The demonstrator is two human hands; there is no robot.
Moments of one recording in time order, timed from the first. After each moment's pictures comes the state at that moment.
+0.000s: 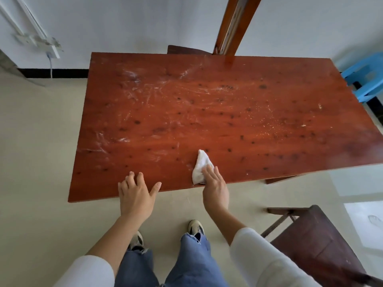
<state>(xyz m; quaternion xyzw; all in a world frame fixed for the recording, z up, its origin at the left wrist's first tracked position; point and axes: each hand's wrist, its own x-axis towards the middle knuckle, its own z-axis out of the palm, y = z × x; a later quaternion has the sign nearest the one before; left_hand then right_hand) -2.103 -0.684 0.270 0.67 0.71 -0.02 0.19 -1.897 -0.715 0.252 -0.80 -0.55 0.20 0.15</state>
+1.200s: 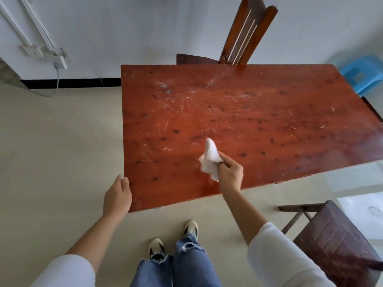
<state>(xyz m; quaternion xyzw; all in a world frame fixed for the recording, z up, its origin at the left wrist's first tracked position) -2.291 -0.618 0.277 0.54 0.74 0.12 0.38 -2.026 -0.643 0.315 -0.81 -0.22 0.30 0.45</state>
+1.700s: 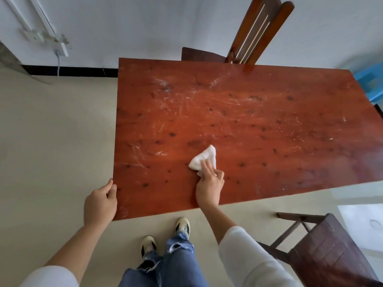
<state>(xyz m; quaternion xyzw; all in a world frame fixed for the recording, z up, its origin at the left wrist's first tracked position) -2.288 -0.609 0.265 0.55 0.77 0.13 0.29 -2.029 -0.627 0.255 -0.84 -0.45 0.19 0.23</state>
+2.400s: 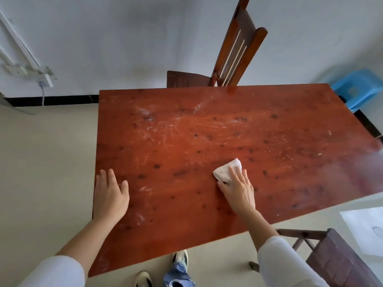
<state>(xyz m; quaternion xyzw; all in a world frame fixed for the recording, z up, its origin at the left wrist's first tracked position) -2.214 -0.508 0.274 0.63 0.73 0.07 0.24 -1.890 -0.588 0.267 -0.85 -0.48 0.19 0.10</state>
